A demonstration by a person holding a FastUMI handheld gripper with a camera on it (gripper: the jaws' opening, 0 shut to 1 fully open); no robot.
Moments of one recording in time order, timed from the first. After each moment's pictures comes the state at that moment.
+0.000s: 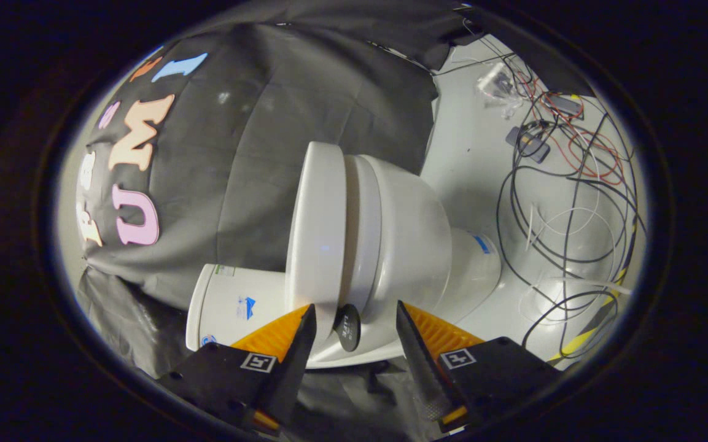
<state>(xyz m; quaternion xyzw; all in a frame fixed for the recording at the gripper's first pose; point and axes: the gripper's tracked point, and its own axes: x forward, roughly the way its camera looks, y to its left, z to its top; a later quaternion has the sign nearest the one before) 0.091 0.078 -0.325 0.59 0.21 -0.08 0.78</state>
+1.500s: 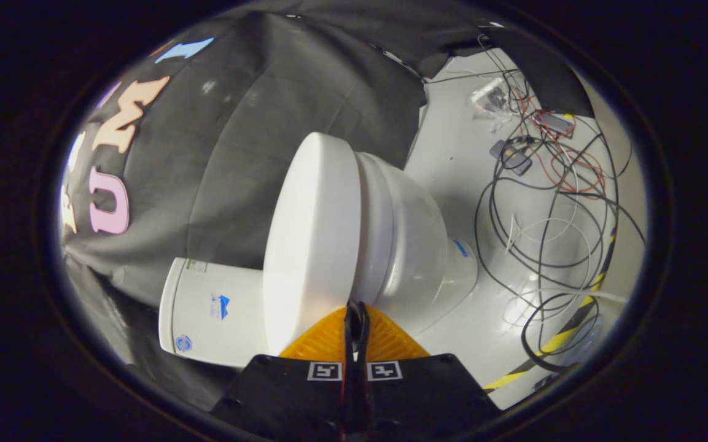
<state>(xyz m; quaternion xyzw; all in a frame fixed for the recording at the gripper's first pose) 0.099 0.087 -0.327 0.58 0.25 -0.16 0.76</state>
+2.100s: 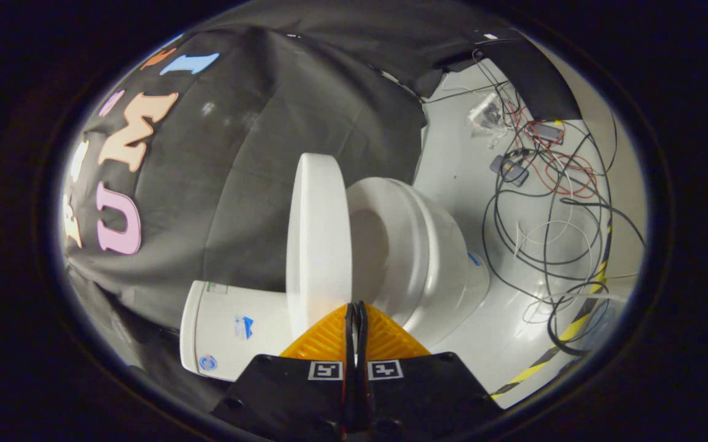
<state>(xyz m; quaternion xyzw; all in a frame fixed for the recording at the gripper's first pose) 0.109 0.089 -0.247 0.55 0.19 -0.20 0.79</state>
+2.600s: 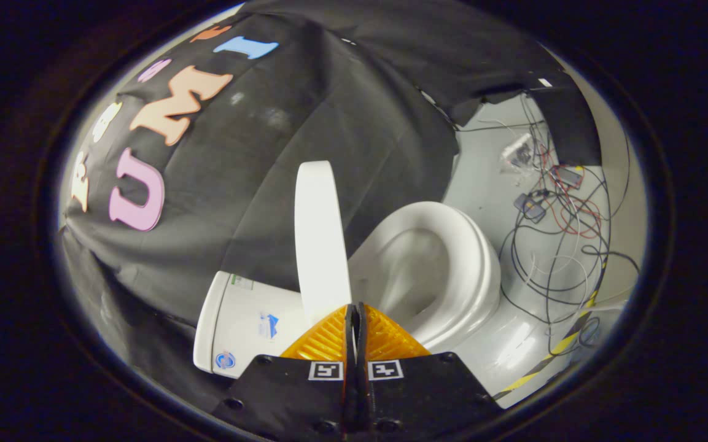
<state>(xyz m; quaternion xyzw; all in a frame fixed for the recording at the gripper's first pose) 0.132 0.126 -0.150 0.47 0.17 -0.18 0.85</state>
